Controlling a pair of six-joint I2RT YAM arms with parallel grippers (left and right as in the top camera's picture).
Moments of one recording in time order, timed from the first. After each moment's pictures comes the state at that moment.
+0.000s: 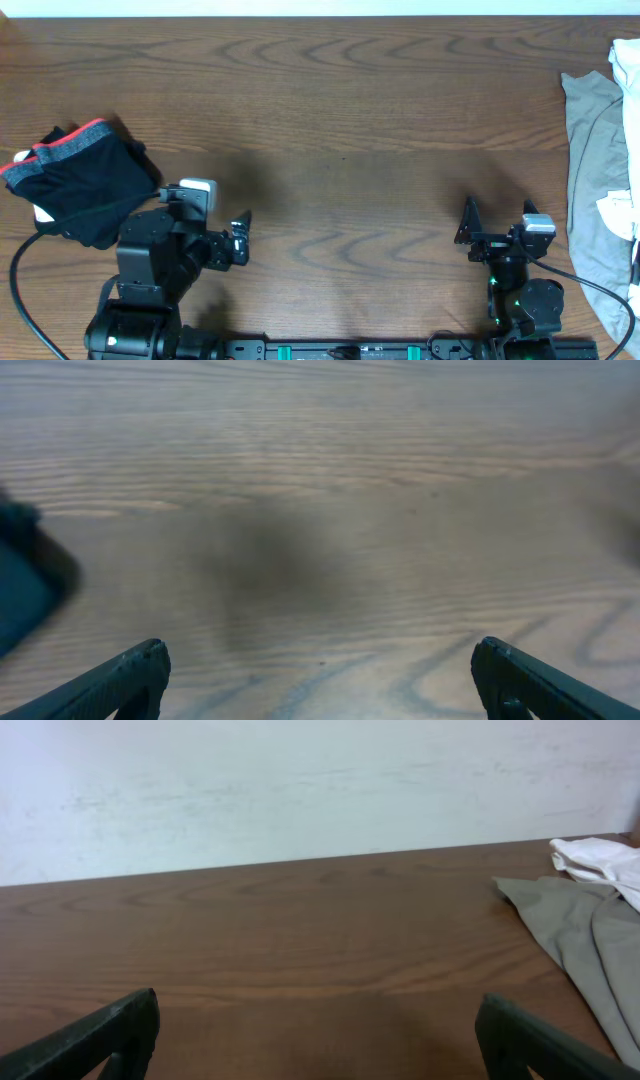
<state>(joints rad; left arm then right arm) -0.12 0.59 0.74 -0.81 0.17 -0.05 0.09 0.01 0.01 -0.06 0.10 0.15</state>
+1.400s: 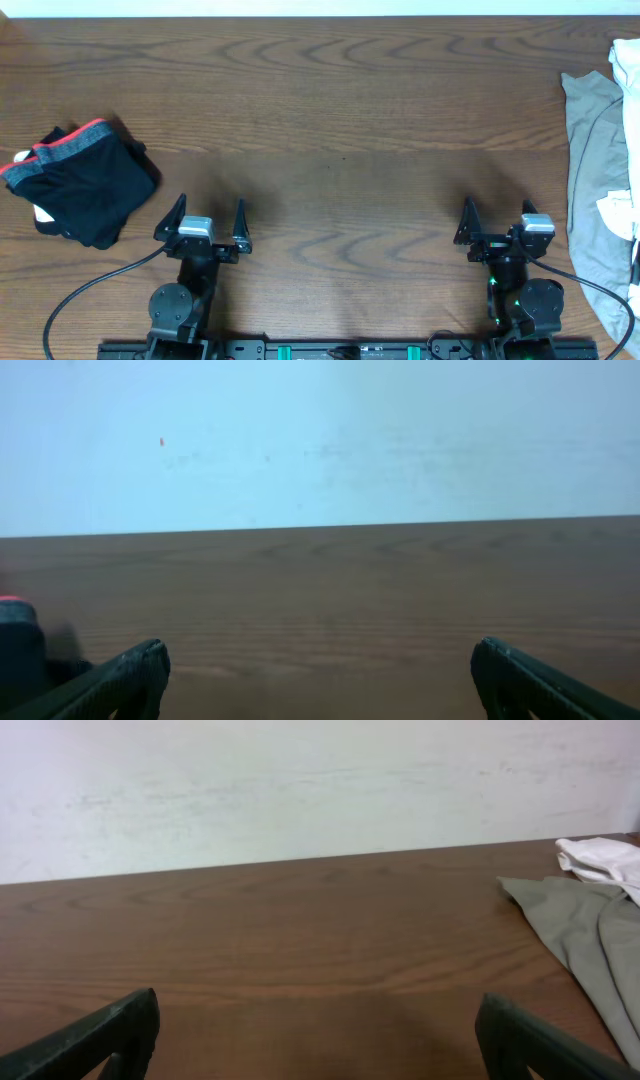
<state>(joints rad) -0.17 0.01 0.01 0.00 -0.06 -0.02 0.09 0.01 0.01 -0.06 0.09 0.15</state>
